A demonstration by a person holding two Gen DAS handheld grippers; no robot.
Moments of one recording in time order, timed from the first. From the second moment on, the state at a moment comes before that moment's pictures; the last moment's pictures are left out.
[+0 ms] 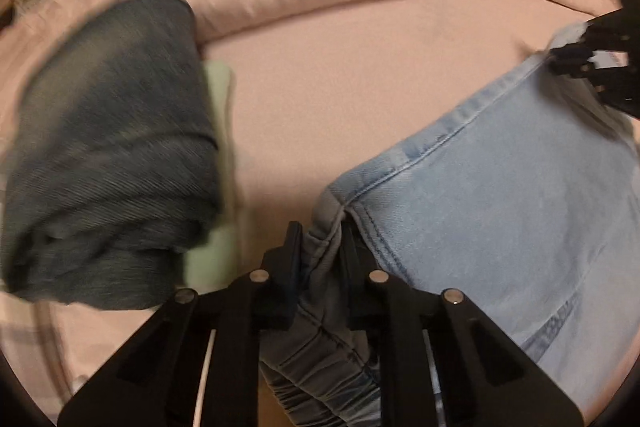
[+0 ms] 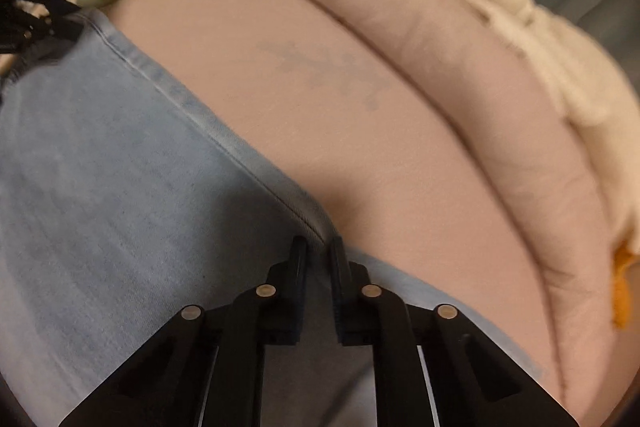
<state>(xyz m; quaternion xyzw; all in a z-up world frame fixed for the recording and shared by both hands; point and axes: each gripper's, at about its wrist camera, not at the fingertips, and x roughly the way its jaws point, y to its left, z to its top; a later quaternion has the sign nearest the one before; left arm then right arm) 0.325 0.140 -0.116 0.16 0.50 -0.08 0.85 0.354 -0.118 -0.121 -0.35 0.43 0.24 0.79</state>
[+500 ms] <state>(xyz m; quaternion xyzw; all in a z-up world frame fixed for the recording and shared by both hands) 0.083 0.094 -0.048 0.34 0.21 -0.06 0.91 0.076 -0.156 -0.001 -0.43 0.19 0.19 0.86</state>
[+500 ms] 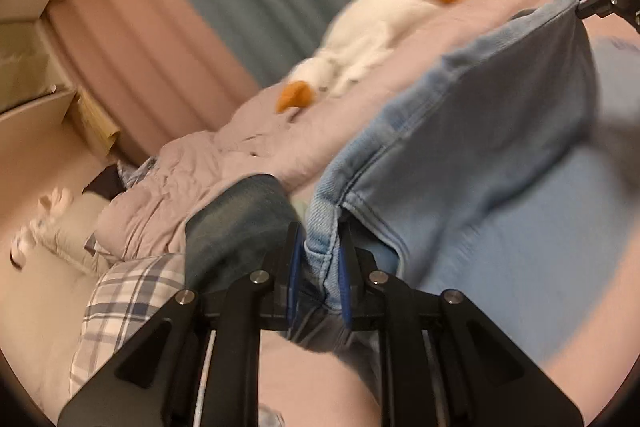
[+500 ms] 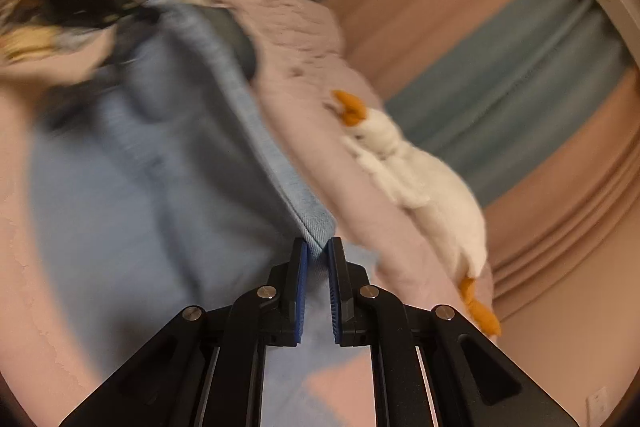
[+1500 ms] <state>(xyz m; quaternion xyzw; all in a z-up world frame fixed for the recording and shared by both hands) 0.036 0.133 -0.181 0.52 0.29 0.03 0.80 0.078 -0.162 -0.117 -0.29 0.42 0.21 0.84</state>
